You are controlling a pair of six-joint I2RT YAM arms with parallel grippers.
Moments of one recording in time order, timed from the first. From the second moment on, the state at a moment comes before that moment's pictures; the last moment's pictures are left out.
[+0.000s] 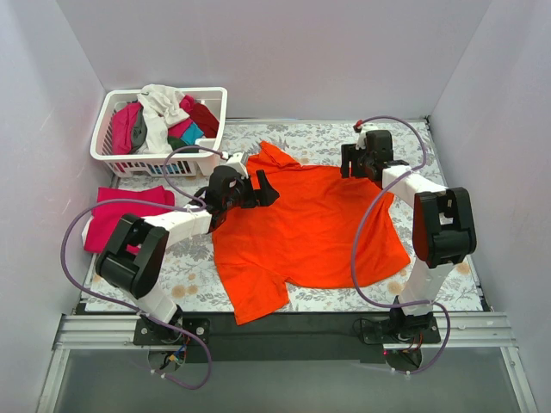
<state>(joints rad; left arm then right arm) -0.48 1.63 0.84 0.33 0.20 -0.54 0.18 1.82 1.21 -0.06 -0.08 0.05</state>
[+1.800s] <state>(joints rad) -0.38 1.94 1.06 0.37 0.22 -0.54 0.21 1.64 1.21 -0.27 -0.12 0.06</state>
